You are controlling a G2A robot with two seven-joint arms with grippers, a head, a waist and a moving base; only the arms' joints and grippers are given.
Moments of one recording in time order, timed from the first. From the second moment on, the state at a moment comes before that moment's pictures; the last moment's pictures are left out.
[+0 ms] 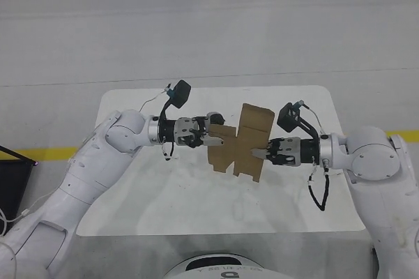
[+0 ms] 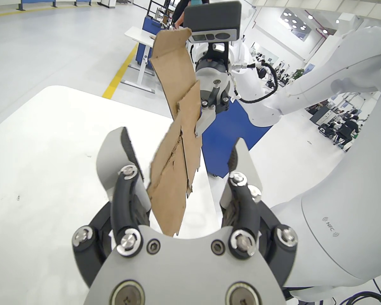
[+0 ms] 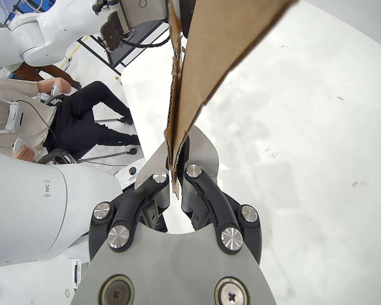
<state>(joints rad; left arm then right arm) 0.85 -1.07 -0.82 -1.38 0.01 -1.01 -0.66 -1.36 -1.03 1.50 -1.97 -0.13 -0.46 1.30</state>
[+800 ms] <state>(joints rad) 0.90 -1.09 -0.84 -1.27 0.20 -1.01 -0.16 -1.34 -1.01 1.47 -1.97 -0.16 -0.46 1.29</state>
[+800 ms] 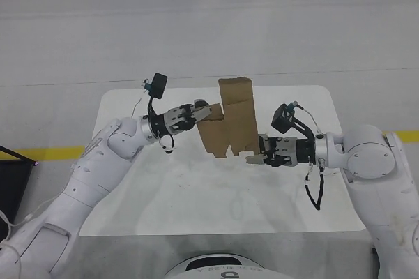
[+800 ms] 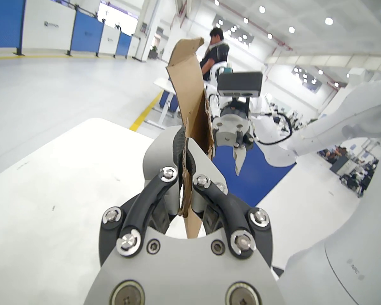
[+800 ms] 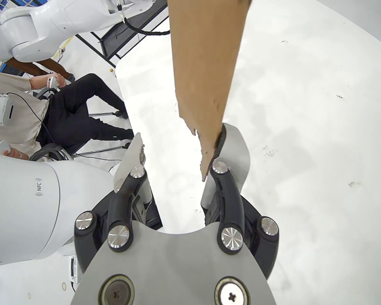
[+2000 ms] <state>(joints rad) 0.78 -1.17 -0.58 -1.03 0.31 -1.01 0.20 -1.37 -1.00 1.28 -2.14 -0.50 -0.51 1.07</state>
